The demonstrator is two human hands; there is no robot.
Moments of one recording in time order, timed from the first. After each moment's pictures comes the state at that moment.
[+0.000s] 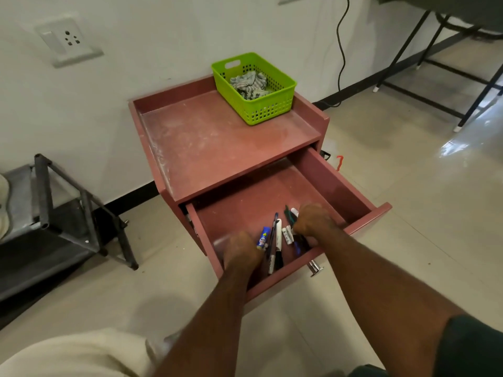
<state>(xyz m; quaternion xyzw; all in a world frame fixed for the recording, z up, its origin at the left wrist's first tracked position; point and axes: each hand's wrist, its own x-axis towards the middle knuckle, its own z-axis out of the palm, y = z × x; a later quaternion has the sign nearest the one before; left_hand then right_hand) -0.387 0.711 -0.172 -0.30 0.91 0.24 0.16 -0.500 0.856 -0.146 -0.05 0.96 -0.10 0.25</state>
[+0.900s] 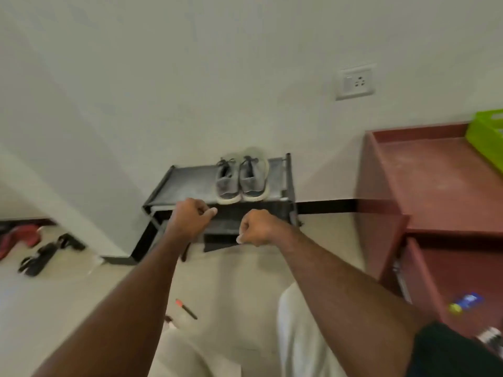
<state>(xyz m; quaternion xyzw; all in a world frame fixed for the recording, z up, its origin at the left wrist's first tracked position) -0.029 0.329 0.026 -0.51 0.83 0.17 -0.16 -0.192 0.436 0.000 -0.57 0.75 -0.18 0.29</state>
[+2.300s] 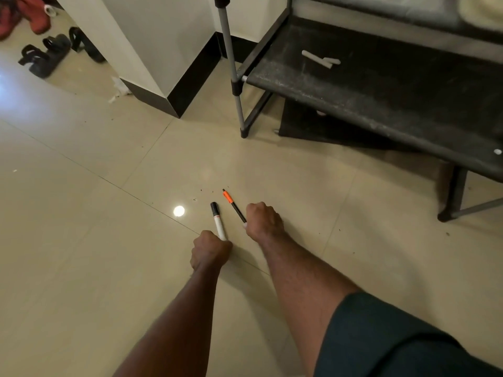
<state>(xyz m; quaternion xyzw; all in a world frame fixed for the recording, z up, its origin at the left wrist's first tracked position) 0.214 0.257 -0.441 -0.85 0.39 0.35 0.04 0.075 0.229 -0.414 -0.65 0.71 0.04 0.29</state>
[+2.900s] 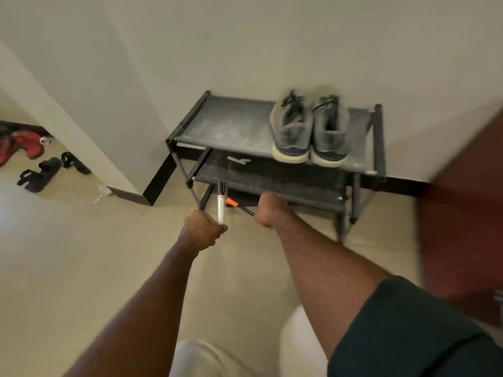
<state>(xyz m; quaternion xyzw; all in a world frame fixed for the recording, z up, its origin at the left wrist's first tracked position) 0.084 0.229 -0.150 -0.67 0.62 0.40 -0.09 -0.098 0.249 -0.158 -0.50 0.81 -0.08 0.30</state>
